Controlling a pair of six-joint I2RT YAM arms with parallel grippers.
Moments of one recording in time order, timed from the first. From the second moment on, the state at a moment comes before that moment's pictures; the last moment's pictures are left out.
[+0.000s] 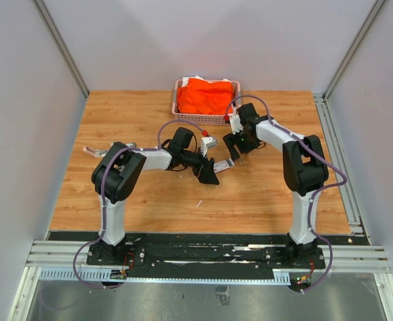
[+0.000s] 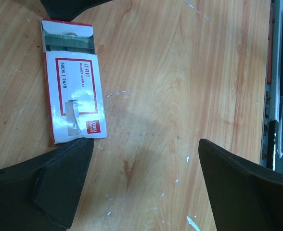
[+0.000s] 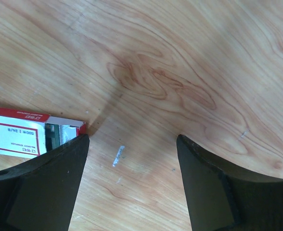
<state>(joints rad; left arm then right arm) -0.56 2.00 1.10 0.13 0.86 0.06 0.34 2.06 1.51 -0.65 -0.15 -0.23</state>
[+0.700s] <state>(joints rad) -0.56 2.00 1.09 0.15 0.86 0.05 0.37 2.06 1.51 -0.61 -0.23 -0.22</state>
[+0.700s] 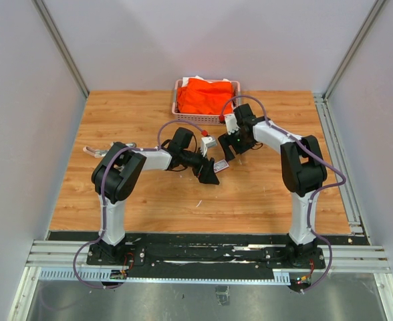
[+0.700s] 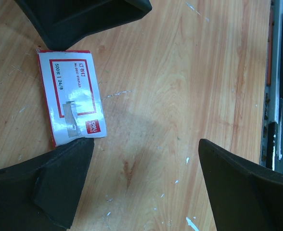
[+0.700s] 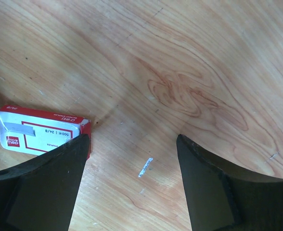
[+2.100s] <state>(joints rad) -0.42 1.69 1.06 -0.32 0.78 0.33 0.34 1.89 1.40 -0.63 -0.31 -0.22</state>
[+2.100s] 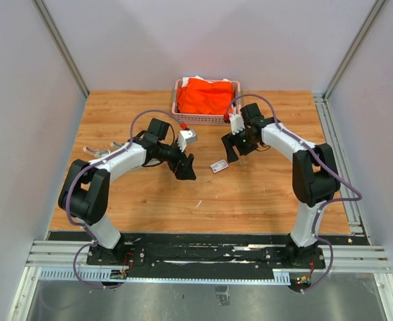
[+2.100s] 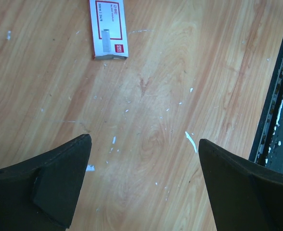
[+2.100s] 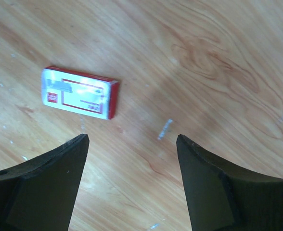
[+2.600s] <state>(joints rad) -0.41 1.56 1.06 -0.46 0.70 0.42 0.46 1.99 1.43 -0.61 -0.30 -0.13</state>
